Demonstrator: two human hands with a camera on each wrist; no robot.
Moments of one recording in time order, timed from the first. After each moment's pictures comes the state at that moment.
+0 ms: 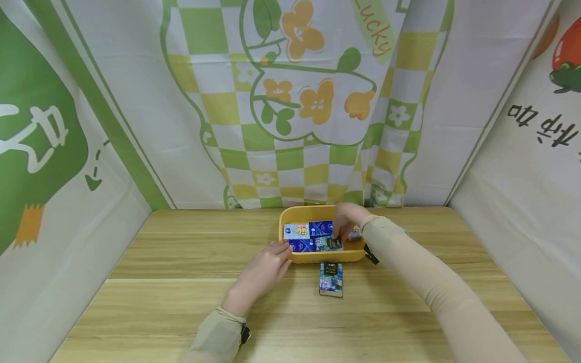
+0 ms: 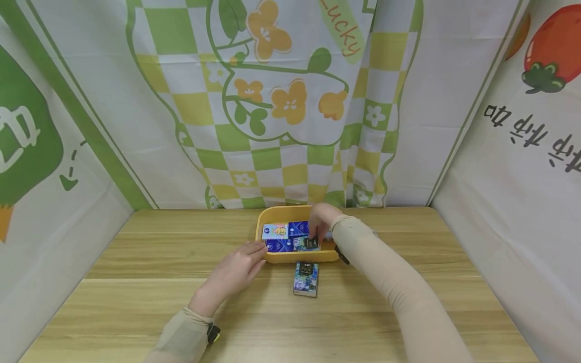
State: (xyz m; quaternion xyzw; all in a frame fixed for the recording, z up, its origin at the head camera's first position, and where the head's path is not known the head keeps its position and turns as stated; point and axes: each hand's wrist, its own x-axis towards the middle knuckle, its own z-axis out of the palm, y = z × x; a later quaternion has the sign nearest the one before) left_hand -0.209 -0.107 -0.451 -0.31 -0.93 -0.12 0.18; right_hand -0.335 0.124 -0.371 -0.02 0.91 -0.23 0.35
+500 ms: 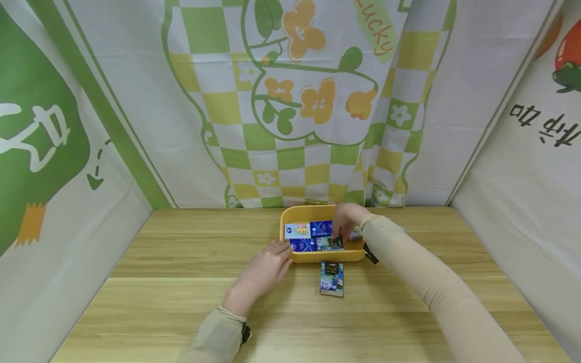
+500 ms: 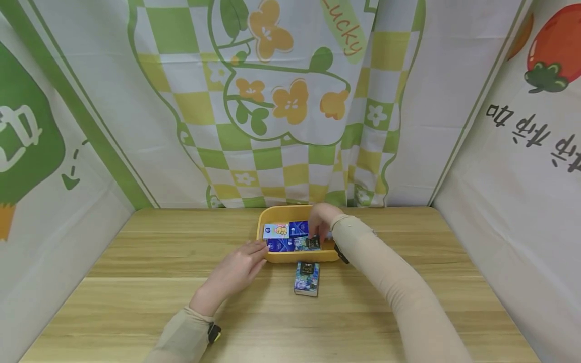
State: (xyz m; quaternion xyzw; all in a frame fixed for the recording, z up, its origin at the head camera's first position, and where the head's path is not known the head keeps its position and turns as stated) left_hand -0.209 -0.107 -0.451 -0.31 -0.93 -0.12 0.18; right_hand -0.338 0.122 -0.375 -0.01 0.90 -0.23 0.37
